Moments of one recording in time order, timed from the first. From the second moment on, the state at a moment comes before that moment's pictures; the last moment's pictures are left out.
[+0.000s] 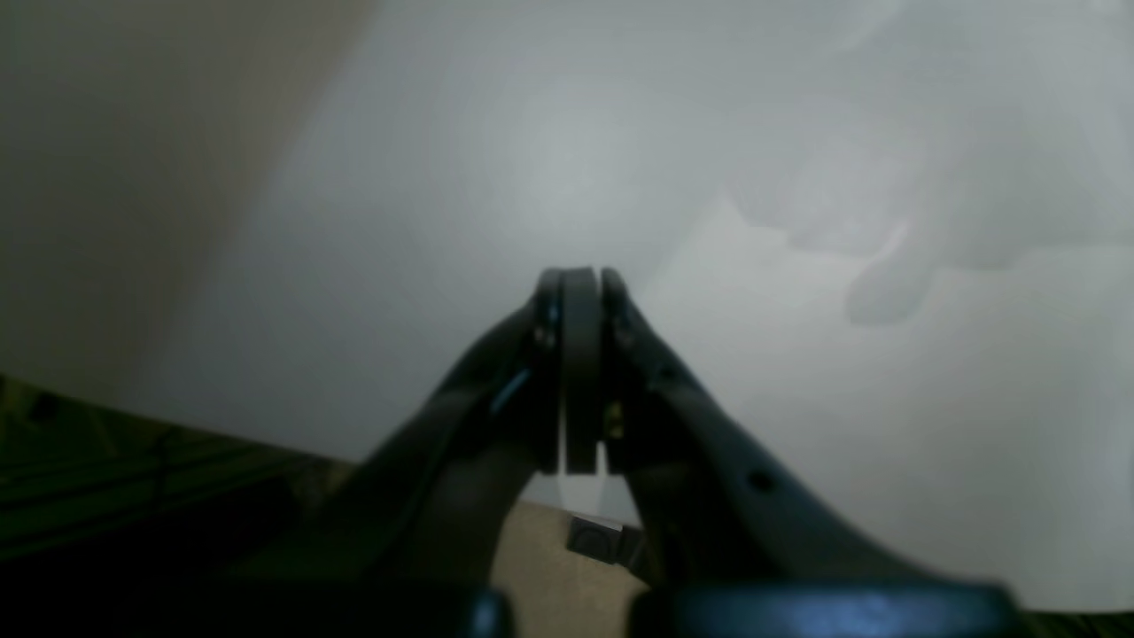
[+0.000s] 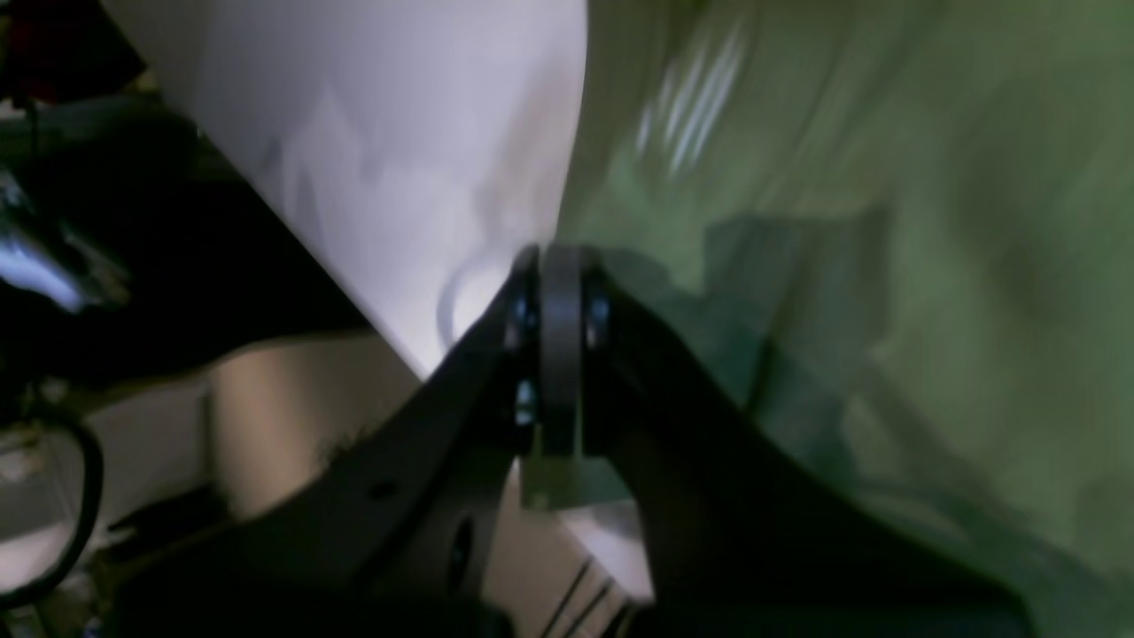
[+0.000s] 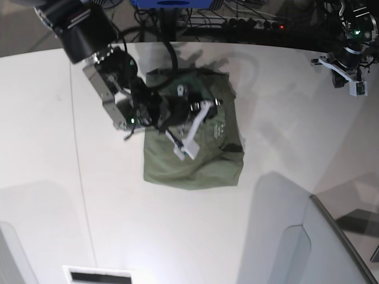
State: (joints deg) left arm 28.8 -15.2 -32.5 87.6 -10.3 -18.0 21.3; right arm 5.2 0.3 -28.3 72.9 42.2 7.8 -52.1
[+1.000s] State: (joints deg) left arm 26.9 -12.1 -16.0 95.1 -10.5 -17.6 22.2; right arm 3.8 6.7 -23.7 82.0 40.6 7.6 -54.2
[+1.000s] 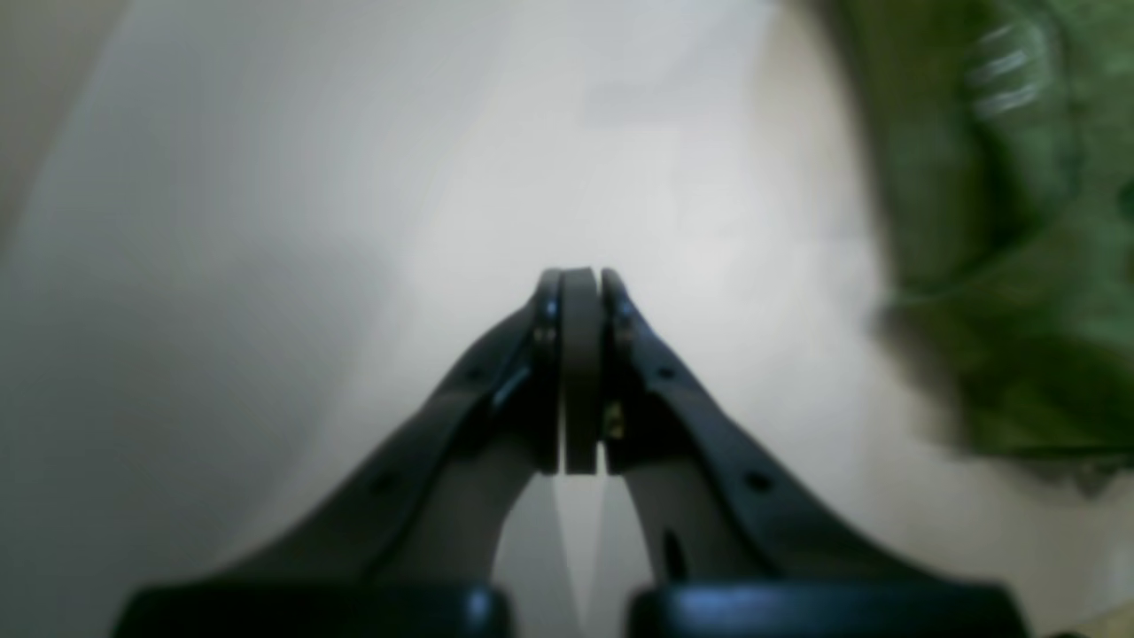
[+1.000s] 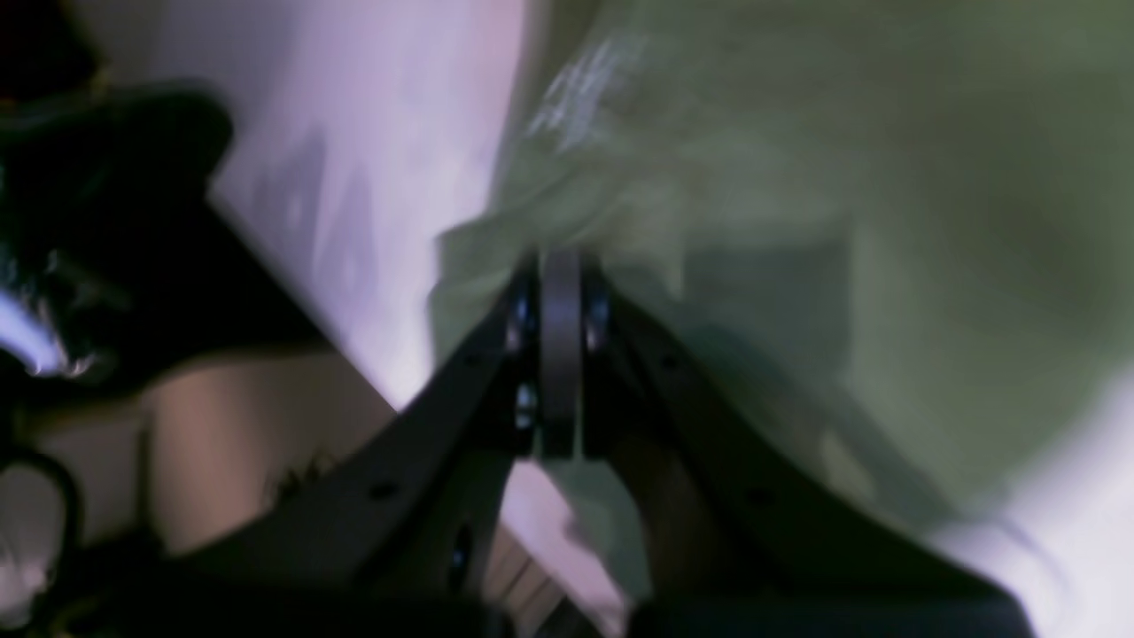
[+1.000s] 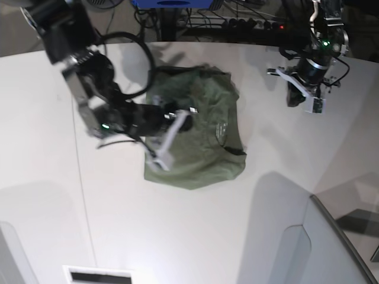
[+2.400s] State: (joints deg) left arm 30.1 -5.3 -6.1 86.2 -25.5 -17.1 9.3; right arm -8.5 20.8 -11.8 82.5 40.7 8.4 -44.6
